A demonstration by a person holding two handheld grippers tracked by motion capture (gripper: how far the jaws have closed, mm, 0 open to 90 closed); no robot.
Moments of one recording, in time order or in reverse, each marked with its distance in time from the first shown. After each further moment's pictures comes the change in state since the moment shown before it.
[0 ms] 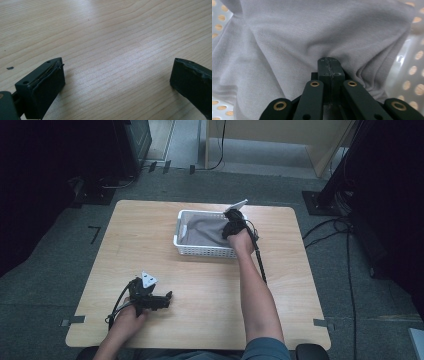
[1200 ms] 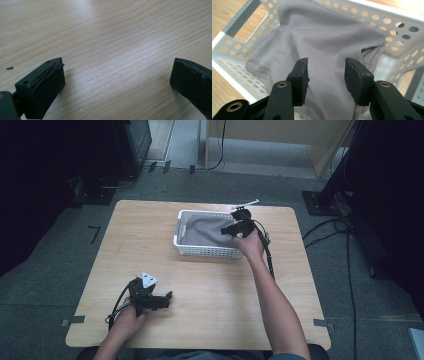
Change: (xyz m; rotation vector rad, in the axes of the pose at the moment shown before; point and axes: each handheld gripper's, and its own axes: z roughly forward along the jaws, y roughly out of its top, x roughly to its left) left arm 0.000 0.000 0.000 0.000 -0.001 0.002; right arm 0.005 -0.034 -0.060 -0.270 0.085 -0.201
